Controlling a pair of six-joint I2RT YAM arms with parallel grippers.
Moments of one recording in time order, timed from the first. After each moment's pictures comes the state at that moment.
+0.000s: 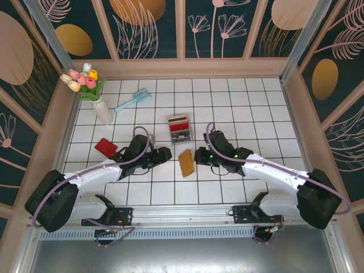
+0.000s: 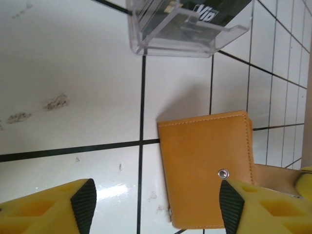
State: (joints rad) left arm -0.65 1.26 0.50 0.00 0.26 -0.98; right arm 0.81 1.18 0.65 -0.26 -0.14 0.84
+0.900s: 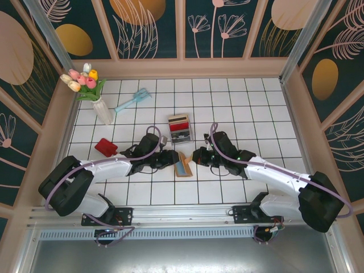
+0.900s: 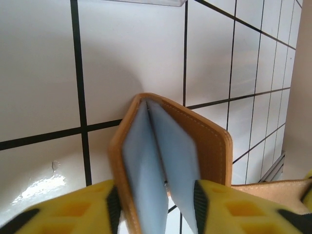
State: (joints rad) left arm -0.71 1.44 0.56 0.10 0.39 -1.00; right arm 0.80 1.17 0.60 -0.15 -0.24 0.92
